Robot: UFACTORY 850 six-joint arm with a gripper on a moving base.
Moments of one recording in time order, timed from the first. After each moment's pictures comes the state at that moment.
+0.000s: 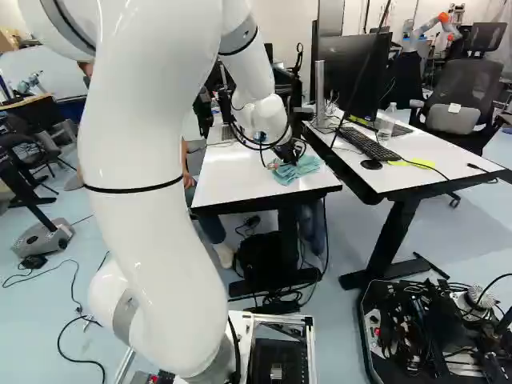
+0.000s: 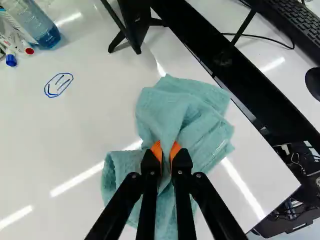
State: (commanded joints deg) arm -18.2 -17.7 -56.7 1.0 -2.8 0.0
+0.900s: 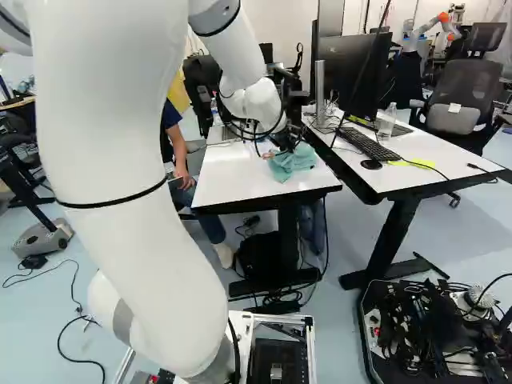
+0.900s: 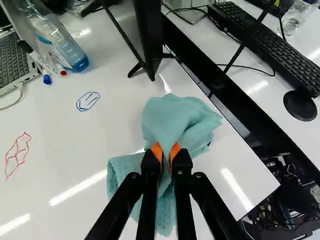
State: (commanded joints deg) arm -16.4 -11.0 -55.4 1.0 -2.8 0.0
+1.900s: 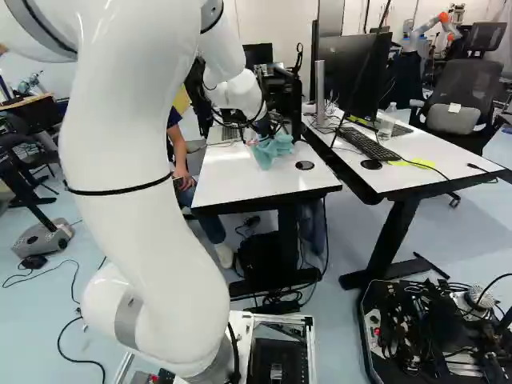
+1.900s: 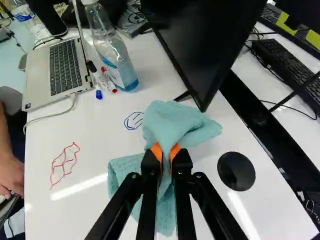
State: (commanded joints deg) arm -7.9 -16.3 -64.2 1.0 -2.8 0.0
